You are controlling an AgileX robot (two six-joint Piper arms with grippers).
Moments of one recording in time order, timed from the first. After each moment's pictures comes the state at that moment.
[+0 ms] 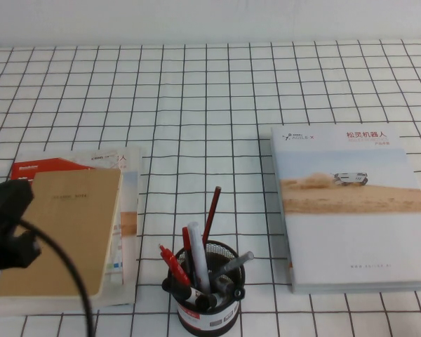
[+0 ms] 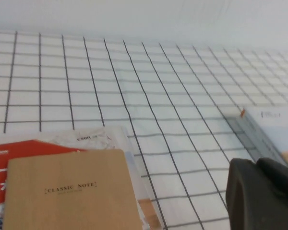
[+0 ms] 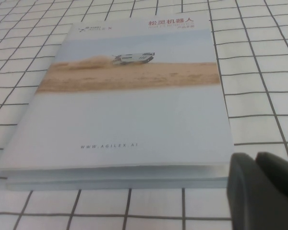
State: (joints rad) right arm 0.12 -0.02 0.03 0.14 0.38 0.03; left arm -0.30 0.61 -0.49 -0.38 0.29 0.21
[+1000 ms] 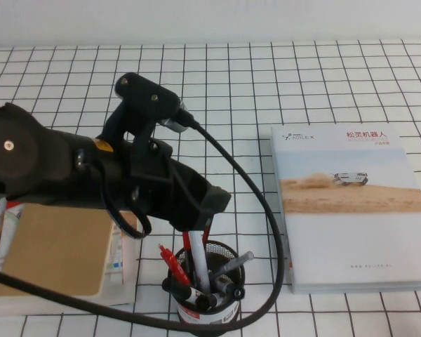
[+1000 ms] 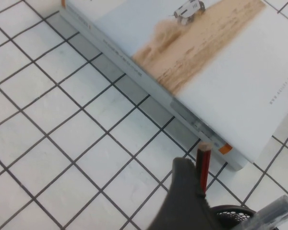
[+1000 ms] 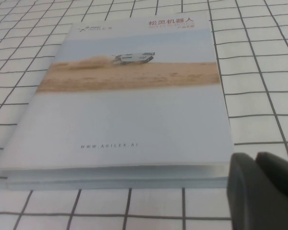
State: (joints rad) right arm 0.12 -0.02 0.03 0.14 0.38 0.03; left arm -0.59 1.34 -1.00 -0.64 0.63 0.69
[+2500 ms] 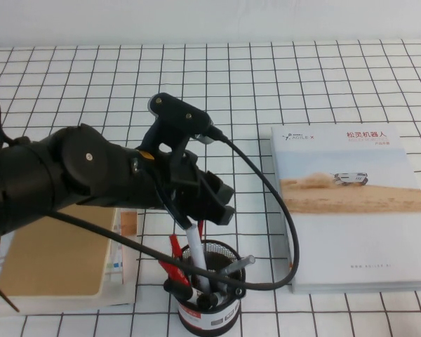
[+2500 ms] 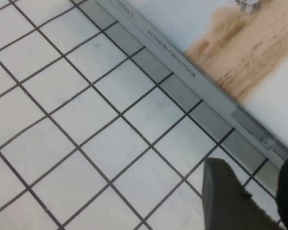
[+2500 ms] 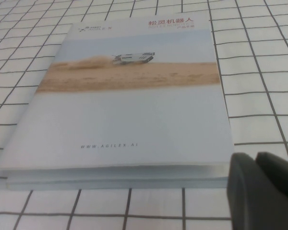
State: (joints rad) right arm 0.12 -0.02 0.03 0.14 0.38 0.03; left arm -0.62 1.55 -1.00 -0.71 0.41 0.79
